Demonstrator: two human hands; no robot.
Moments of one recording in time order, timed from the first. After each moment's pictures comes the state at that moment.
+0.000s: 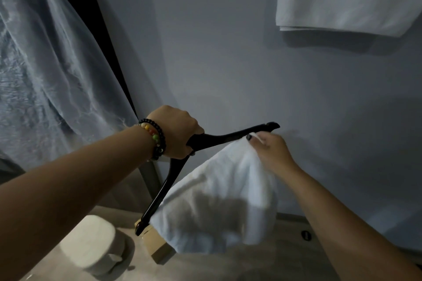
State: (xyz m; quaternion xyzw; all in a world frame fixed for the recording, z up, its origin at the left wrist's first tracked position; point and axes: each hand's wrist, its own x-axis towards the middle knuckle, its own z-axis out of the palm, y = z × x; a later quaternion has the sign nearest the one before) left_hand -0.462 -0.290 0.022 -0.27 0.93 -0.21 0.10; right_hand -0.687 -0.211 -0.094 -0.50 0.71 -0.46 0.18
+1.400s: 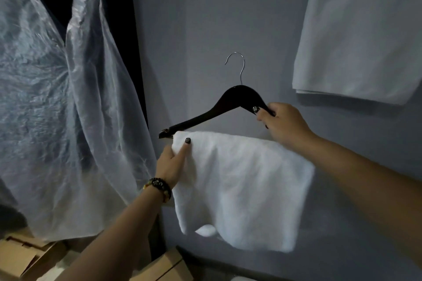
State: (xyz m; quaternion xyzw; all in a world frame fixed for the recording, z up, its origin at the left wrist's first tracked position) left_hand -0.410 -0.349 -0.029 -0.51 0.59 0.44 -0.45; right_hand -0.656 -0.271 0.082 -0.58 0.71 -0.41 -0.01
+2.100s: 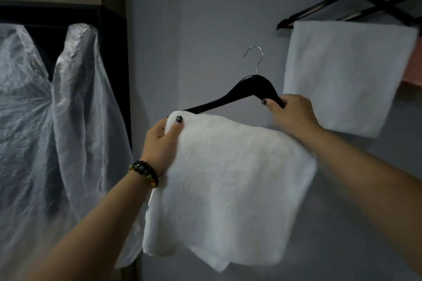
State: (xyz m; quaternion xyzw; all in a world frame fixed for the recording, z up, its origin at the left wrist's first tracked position) left_hand -0.396 -0.379 0.091 -0.28 0.63 0.40 -0.60; right_hand -0.669 -0.295 0.164 -0.52 0.71 -0.44 -0.18
